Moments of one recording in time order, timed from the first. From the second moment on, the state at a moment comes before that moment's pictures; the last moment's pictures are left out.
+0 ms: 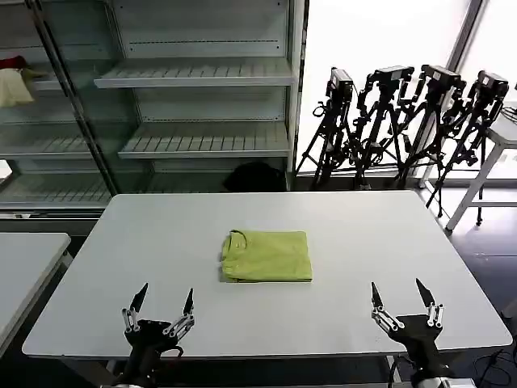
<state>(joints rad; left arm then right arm) 1.78 -1.16 -0.38 -2.39 -0.08 0.14 -0.34 -1.85 0.95 0.55 2.36 0.31 0.01 0.44</state>
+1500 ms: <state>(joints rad) 1.84 -1.19 -0.39 -2.39 -0.07 0.05 -0.36 -2.02 0.98 0.59 2.34 0.25 0.30 0.43</state>
